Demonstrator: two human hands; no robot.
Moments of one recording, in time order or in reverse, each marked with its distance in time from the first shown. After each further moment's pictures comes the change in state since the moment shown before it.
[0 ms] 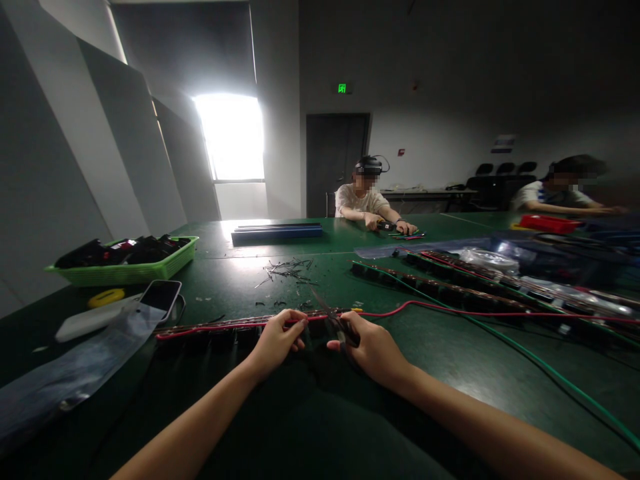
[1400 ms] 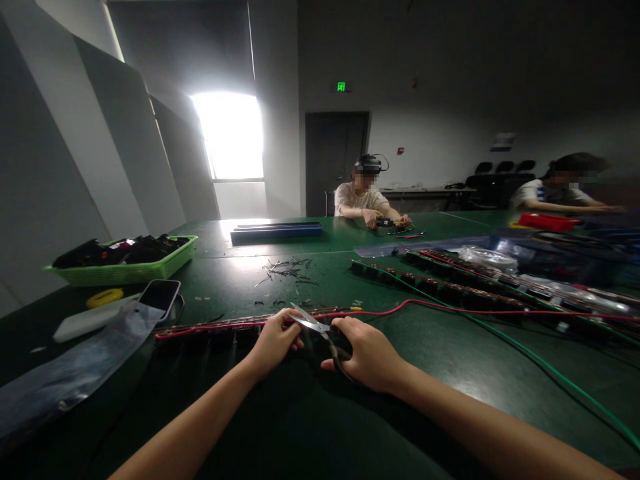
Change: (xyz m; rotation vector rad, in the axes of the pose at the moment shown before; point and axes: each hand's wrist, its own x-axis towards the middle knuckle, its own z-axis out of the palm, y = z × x) left_hand 0.002 -0.006 -0.001 0.008 -0.024 0.017; right_hand -0.003 -0.003 0.004 -0.155 -0.054 -0.154
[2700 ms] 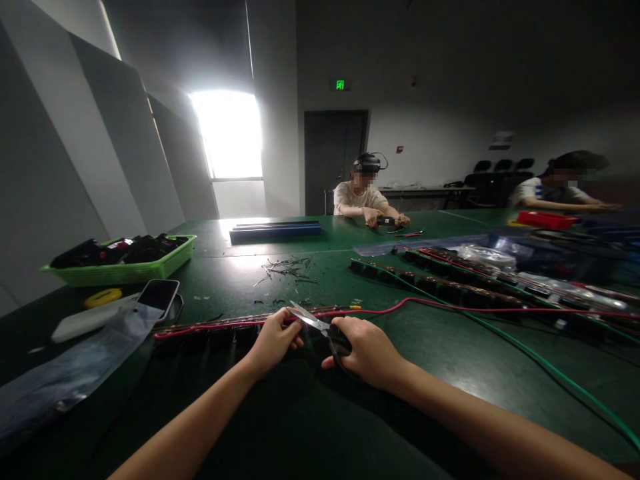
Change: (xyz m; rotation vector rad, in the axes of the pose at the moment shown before) left_hand 0.000 0.000 0.001 -0.003 0.021 -0.019; right_hand 0.002 0.000 -0.002 -0.038 -0.004 0.004
